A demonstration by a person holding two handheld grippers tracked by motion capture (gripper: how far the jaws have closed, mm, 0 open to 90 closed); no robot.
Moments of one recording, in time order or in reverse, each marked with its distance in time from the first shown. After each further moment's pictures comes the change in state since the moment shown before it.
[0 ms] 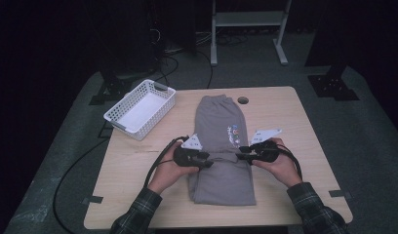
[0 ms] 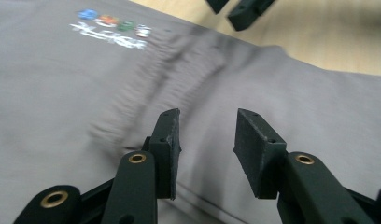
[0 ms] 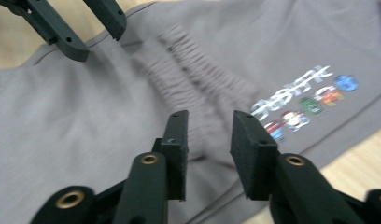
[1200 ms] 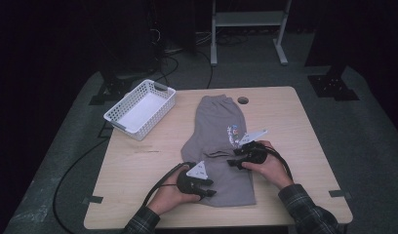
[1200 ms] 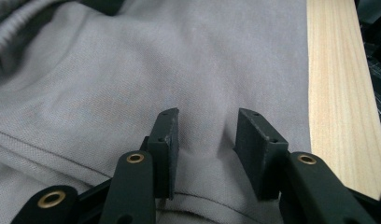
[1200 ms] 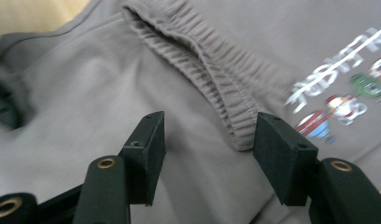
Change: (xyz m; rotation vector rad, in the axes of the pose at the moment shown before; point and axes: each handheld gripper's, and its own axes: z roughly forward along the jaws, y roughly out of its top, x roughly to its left) left arm -0.052 -0.033 0.014 0.089 -0.111 0.068; right arm -0.001 -0.002 0.043 0.076 0.023 0.078
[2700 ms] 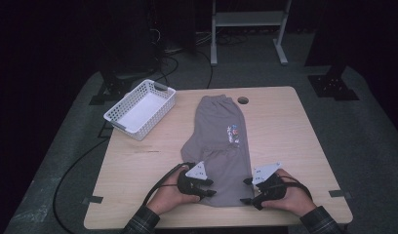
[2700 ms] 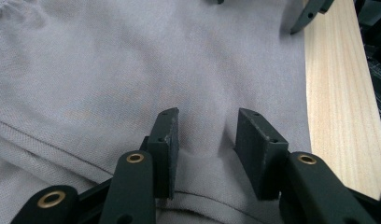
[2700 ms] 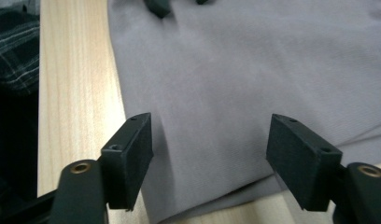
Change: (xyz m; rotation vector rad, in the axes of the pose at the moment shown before) left arm -0.001 -0.002 0.000 -0.012 0.004 0.005; right arm 0.067 -0.061 -0.054 0.072 0.162 -0.263
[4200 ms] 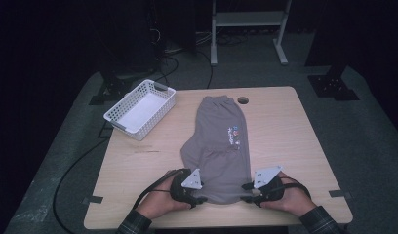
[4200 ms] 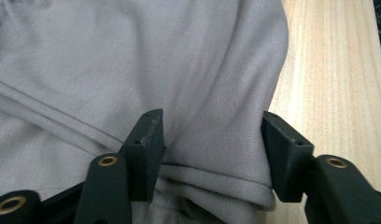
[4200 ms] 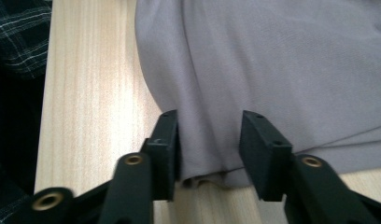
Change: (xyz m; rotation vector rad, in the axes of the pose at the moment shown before) left arm -0.013 -0.010 -0.020 0.114 0.067 0.137; right arm 0.001 -0.005 0.001 -0.014 0.018 -0.084
